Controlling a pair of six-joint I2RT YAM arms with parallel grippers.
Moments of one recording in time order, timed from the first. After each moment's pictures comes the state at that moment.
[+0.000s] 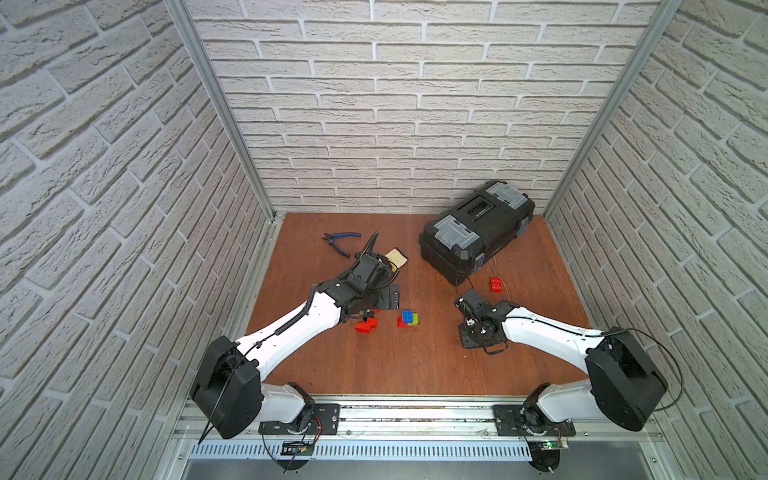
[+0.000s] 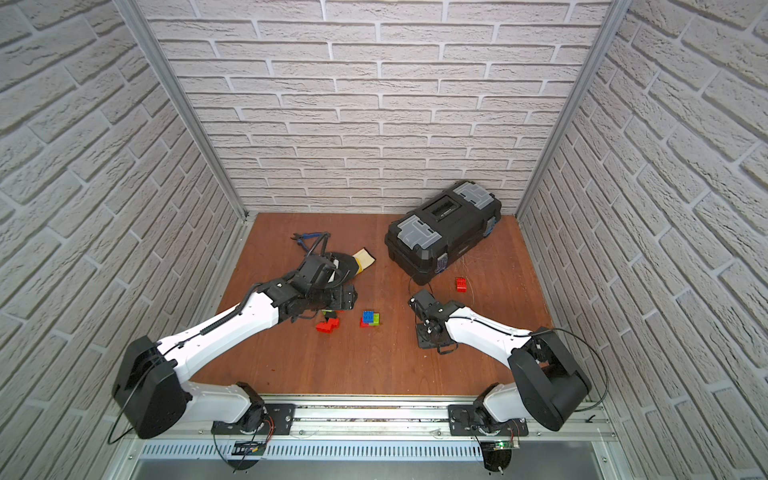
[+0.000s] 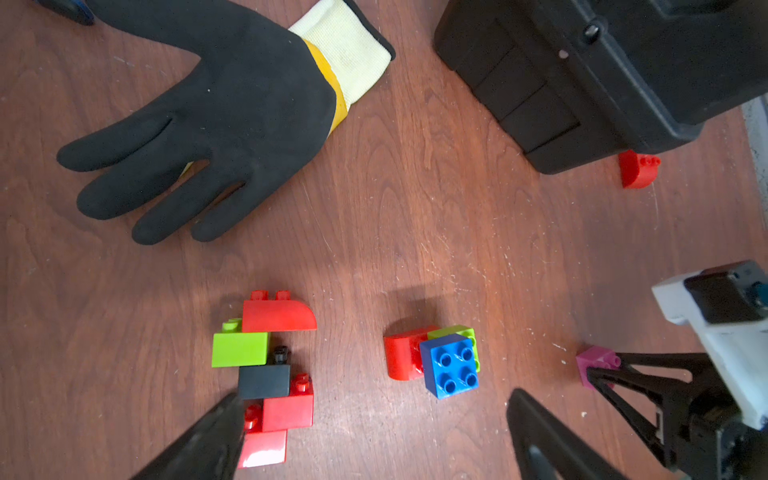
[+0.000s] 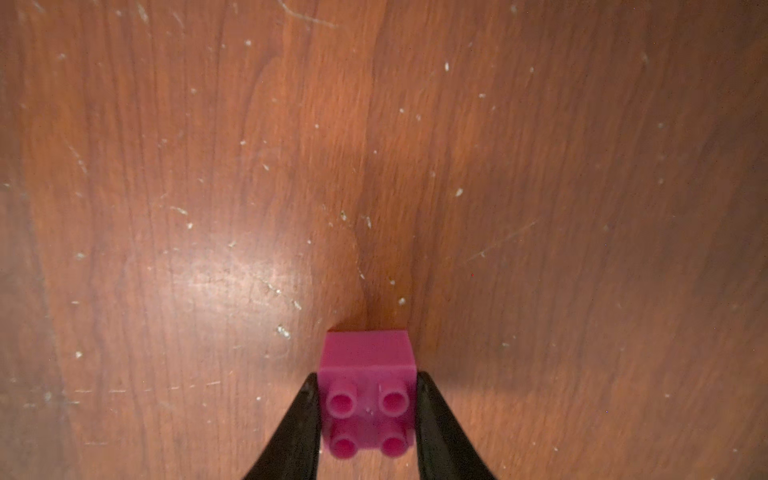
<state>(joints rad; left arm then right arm) -0.67 1.34 1.00 -0.59 -0.04 -0.55 0.58 1.41 0.72 -0.73 0.13 0.52</state>
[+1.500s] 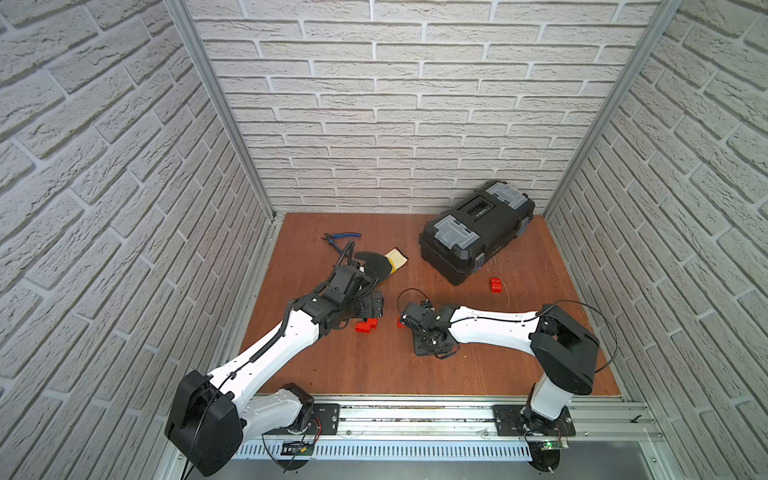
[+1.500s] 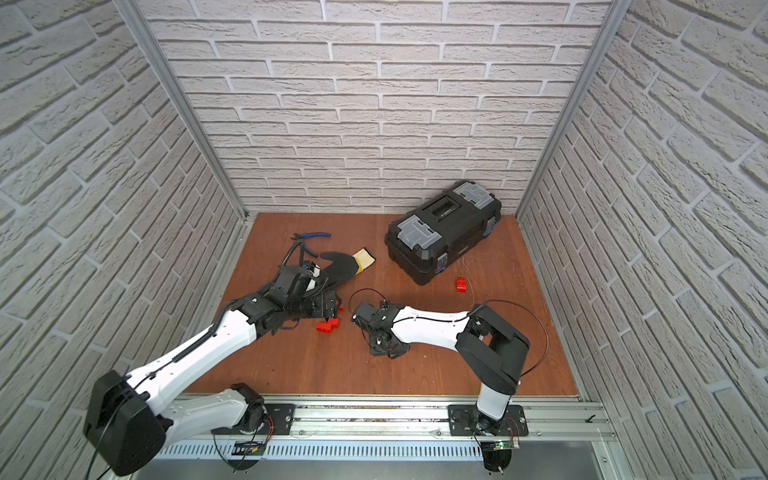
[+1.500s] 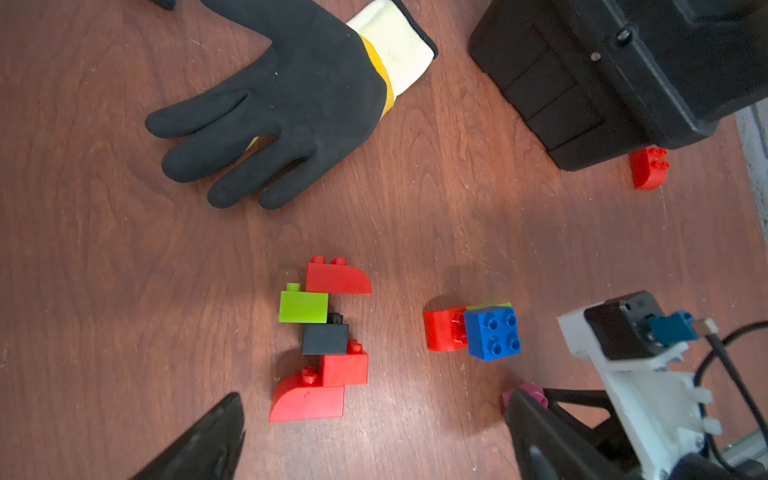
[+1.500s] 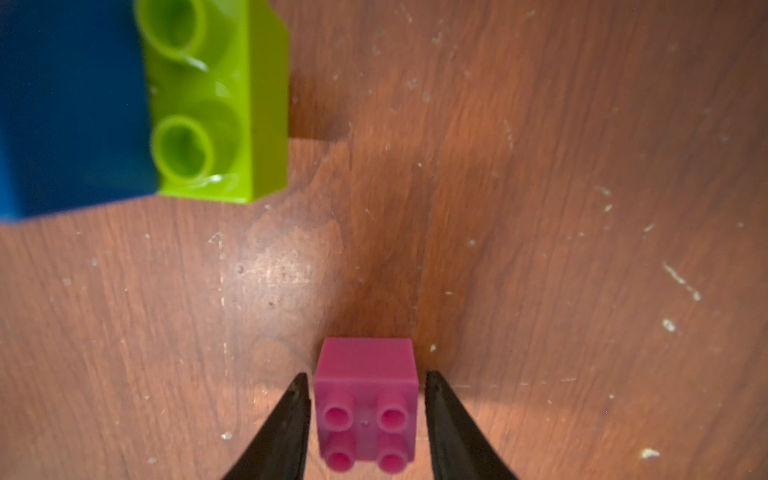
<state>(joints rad) -0.58 1.15 0.84 -0.58 0.00 -0.51 0.95 1.74 1.05 -0.75 0.13 0.92</state>
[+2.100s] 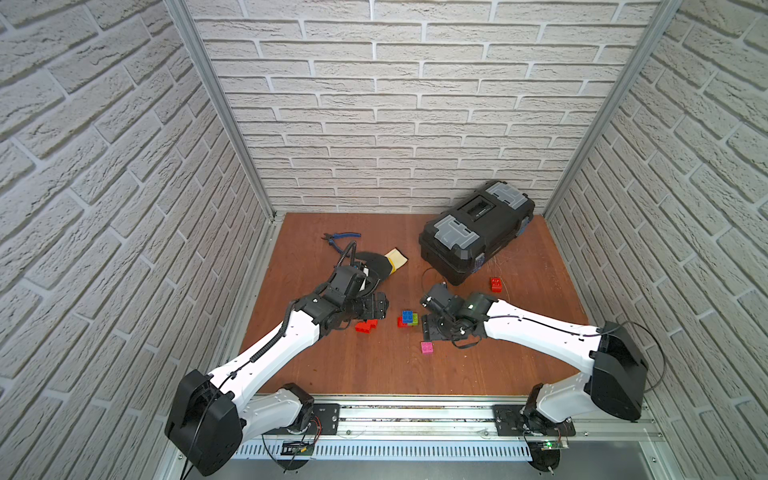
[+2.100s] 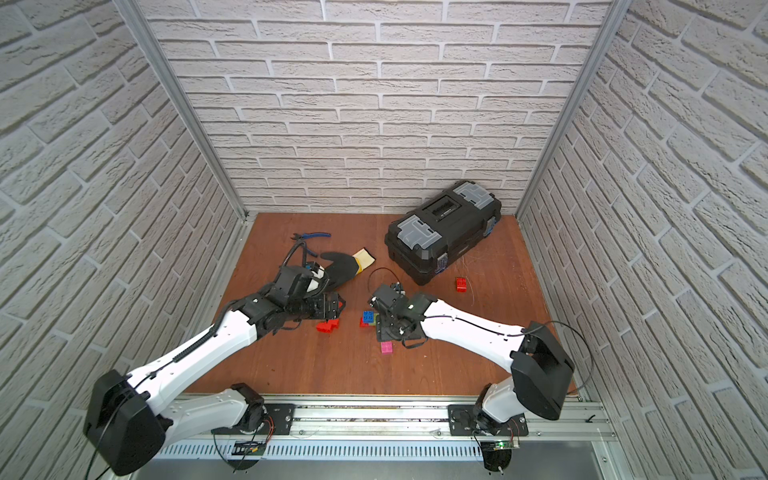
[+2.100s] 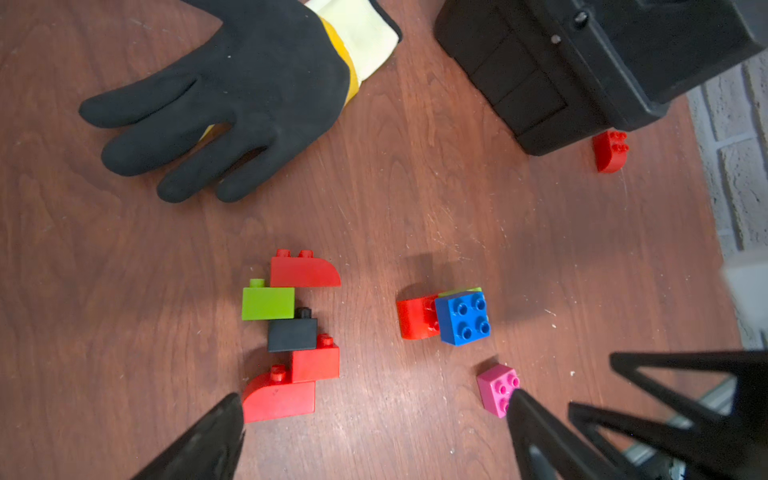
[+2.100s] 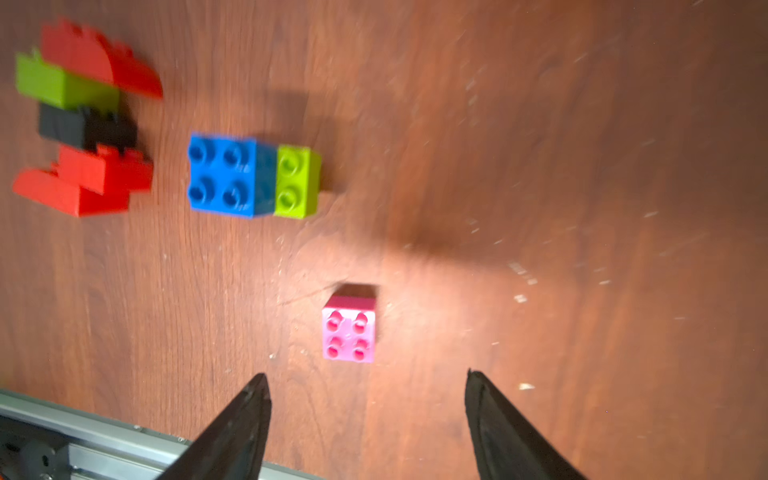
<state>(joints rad) -0.61 1.16 0.83 -0.55 0.08 -0.50 0.82 1.45 1.06 -0.86 0.14 0.77</state>
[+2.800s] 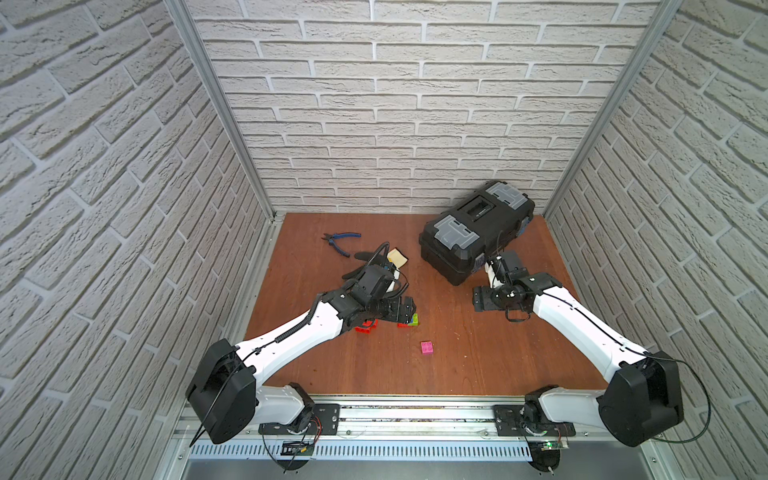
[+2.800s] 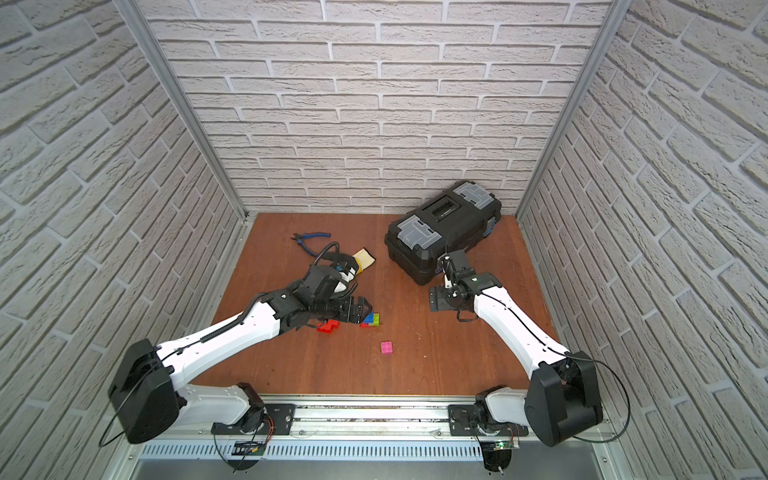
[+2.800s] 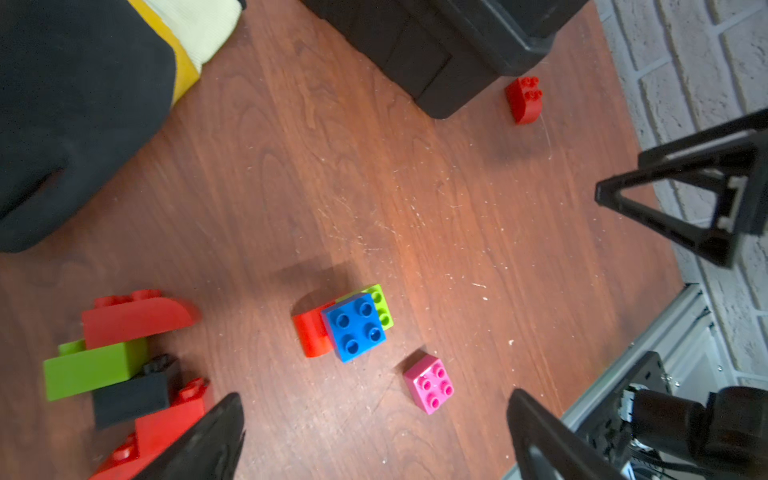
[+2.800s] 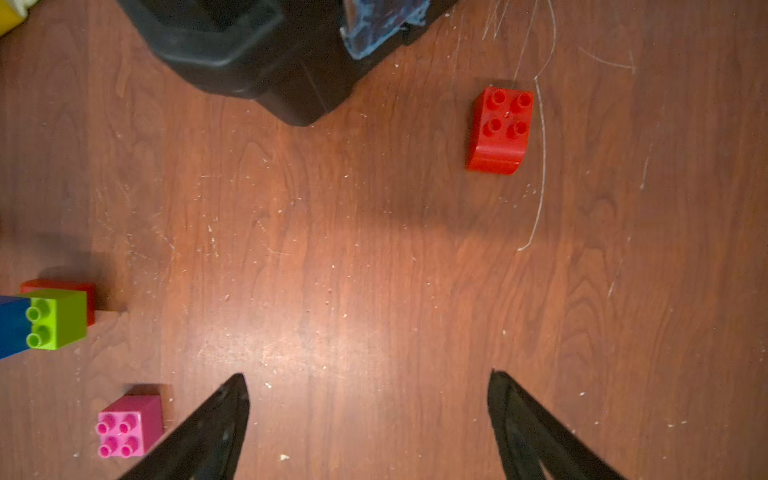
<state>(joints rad) -0.77 1.32 0.93 -0.45 0.13 -0.51 0.23 1.32 0.99 -0.85 0.08 0.21</state>
